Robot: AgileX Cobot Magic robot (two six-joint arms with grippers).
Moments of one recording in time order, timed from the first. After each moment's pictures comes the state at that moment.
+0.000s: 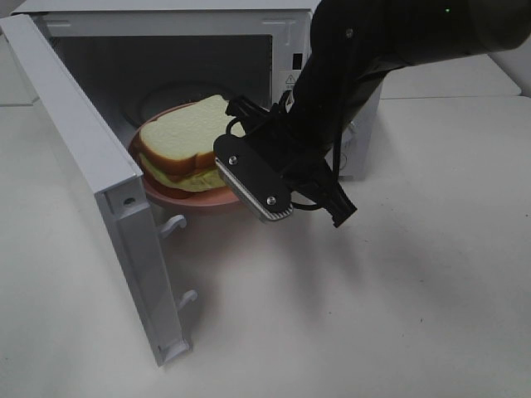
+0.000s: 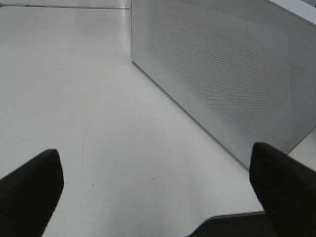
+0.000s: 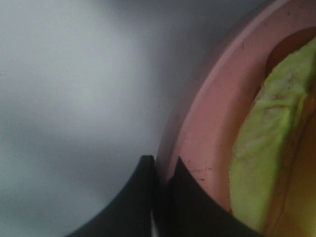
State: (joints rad) left arm -0.03 0.00 -0.52 -0.13 1.08 0.05; right arm 0.65 1.89 -1.29 0.11 0.60 -1.78
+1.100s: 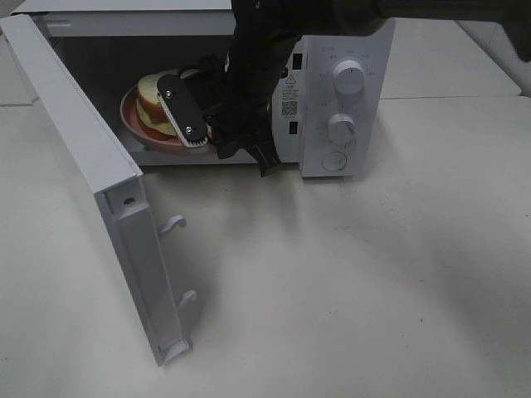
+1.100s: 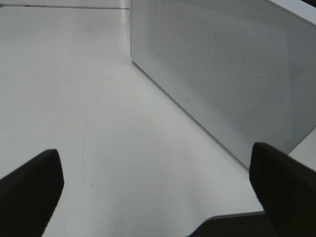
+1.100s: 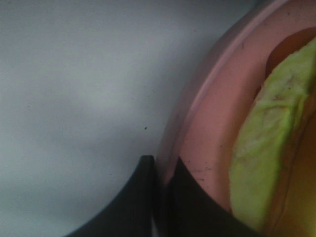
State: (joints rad) left arm -0.03 0.00 -0.52 -0.13 1.08 0.05; right arm 0.65 2.22 -1.85 0.00 0.79 -1.44
